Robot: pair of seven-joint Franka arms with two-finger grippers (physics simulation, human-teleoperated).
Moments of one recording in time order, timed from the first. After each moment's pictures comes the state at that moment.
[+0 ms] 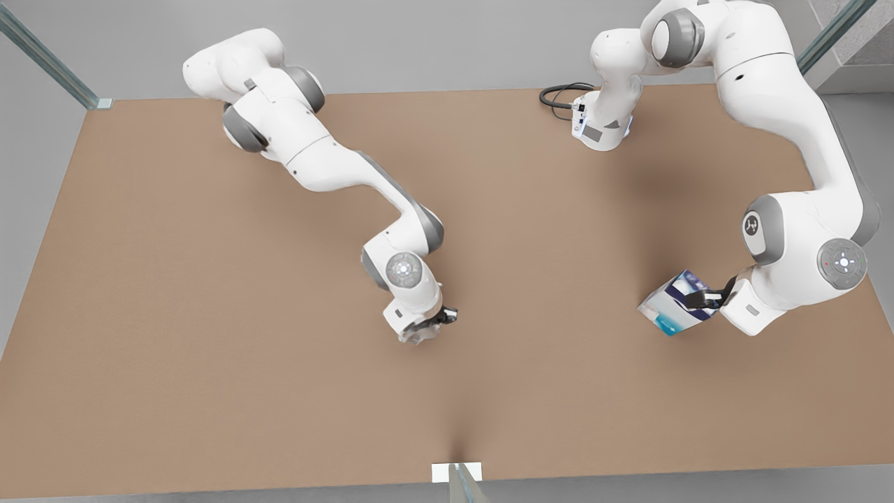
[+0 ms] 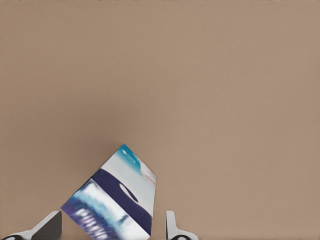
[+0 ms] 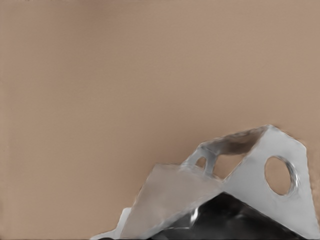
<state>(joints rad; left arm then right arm) -0.06 0.47 0.12 -1.35 -0.03 1.73 0.03 0.58 1.01 0.13 -1.03 -0.02 2.21 0.82</state>
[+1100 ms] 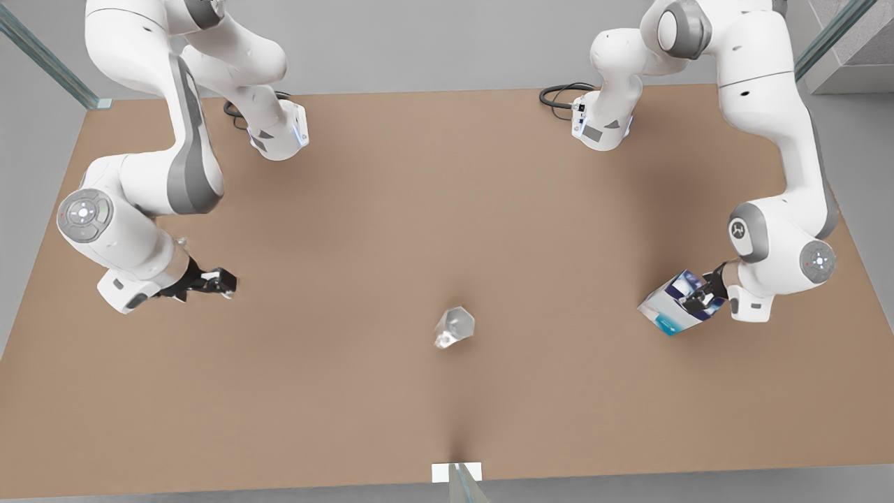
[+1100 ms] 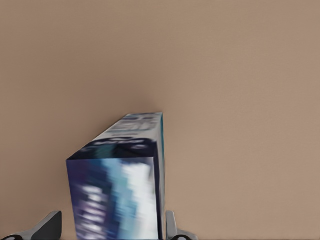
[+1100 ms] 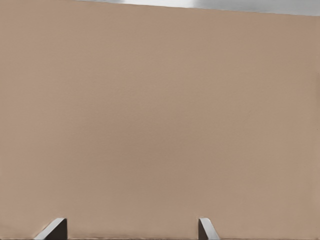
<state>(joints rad) -0.07 0.41 0.22 -1.74 -0.15 1.96 -0.48 0.02 0.23 0.06 -1.56 -0.04 1.79 0.03</state>
